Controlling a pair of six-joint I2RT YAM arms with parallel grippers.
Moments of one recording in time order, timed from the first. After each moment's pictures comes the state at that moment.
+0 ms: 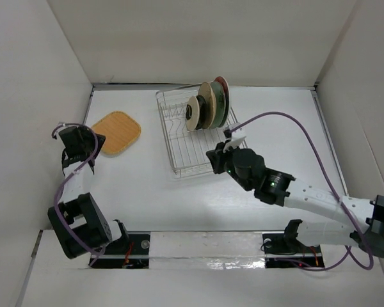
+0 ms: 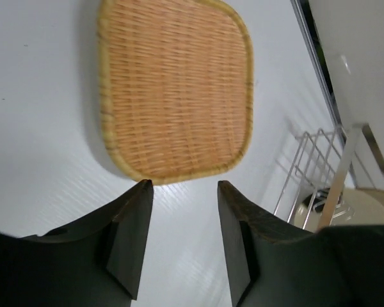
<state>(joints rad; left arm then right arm) 0.36 1.23 0.75 -0.07 0.13 -0.77 1.05 1.16 0.89 0.02 0.47 0.38</state>
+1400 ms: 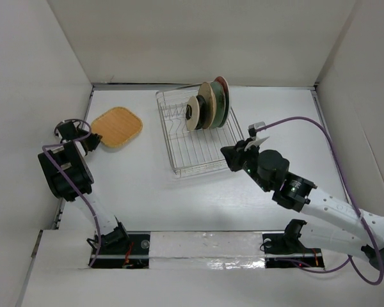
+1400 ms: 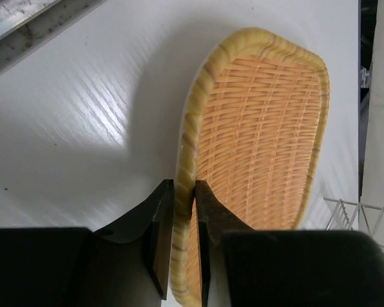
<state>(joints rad) 0.48 1.88 1.01 0.15 0.27 -0.82 0.95 0.91 0.77 0.03 0.41 0.39</state>
